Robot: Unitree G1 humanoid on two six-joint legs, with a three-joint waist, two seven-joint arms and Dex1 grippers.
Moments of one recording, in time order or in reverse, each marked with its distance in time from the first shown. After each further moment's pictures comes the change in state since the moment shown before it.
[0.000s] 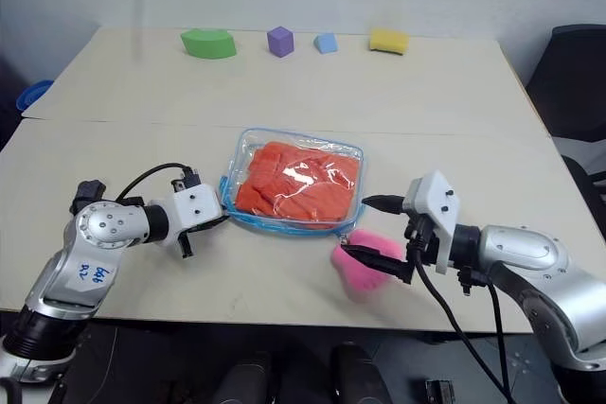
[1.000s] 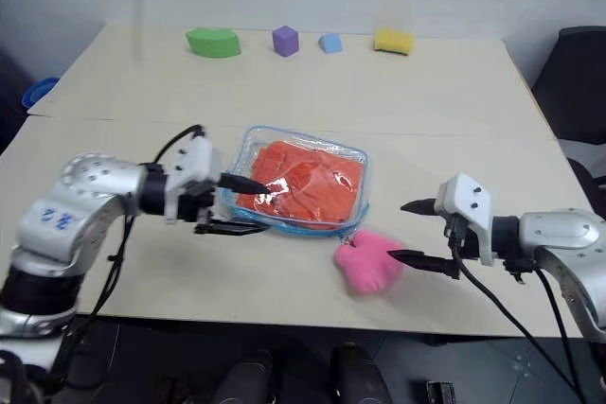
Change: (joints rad) left arm -0.405 -0.062 -0.118 0.103 -0.543 0.099 -0.332; right arm 0.008 -0.224 -0.003 0.243 -0.178 -0.133 0.307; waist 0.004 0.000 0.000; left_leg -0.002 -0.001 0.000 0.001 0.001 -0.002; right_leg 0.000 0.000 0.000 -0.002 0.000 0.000
